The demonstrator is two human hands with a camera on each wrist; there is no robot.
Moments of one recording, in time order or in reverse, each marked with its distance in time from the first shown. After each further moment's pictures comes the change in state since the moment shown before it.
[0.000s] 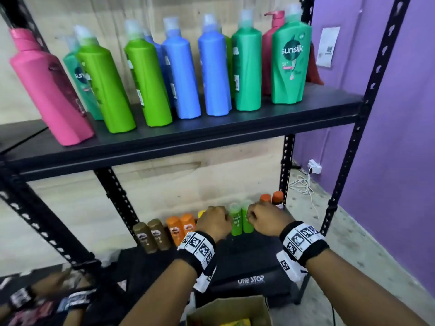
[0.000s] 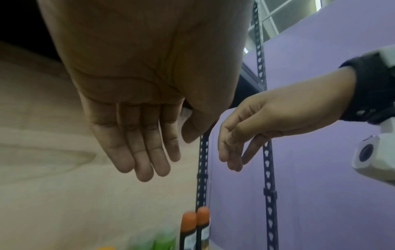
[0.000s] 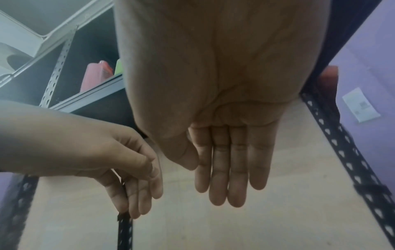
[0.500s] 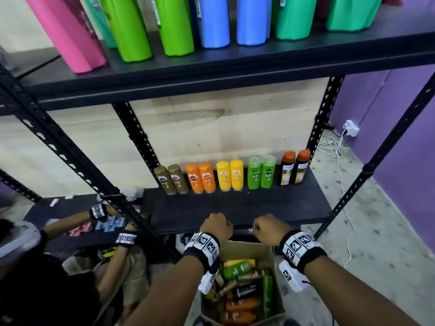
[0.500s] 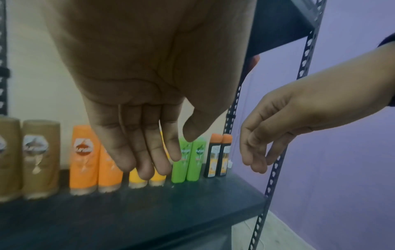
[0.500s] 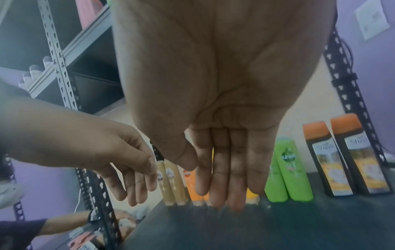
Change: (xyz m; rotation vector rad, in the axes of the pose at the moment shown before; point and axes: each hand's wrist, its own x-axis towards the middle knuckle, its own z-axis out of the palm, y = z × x) left_hand -0.077 -0.073 0.116 -0.027 -0.325 -0.348; right_hand -0.041 -0.002 0.146 0.108 -0.420 0.049
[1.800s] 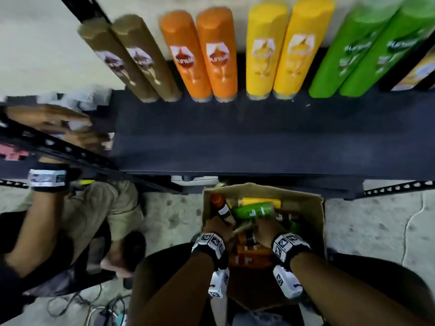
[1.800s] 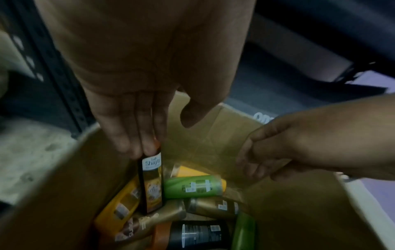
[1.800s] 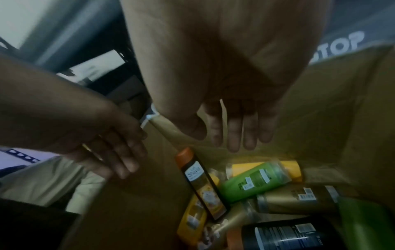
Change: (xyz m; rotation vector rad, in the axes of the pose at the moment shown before) left_hand 0.205 -0.199 0.360 -0.334 -0.331 -0.516; right_hand 0.279 0.117 0.387 0.053 -0.440 0.183
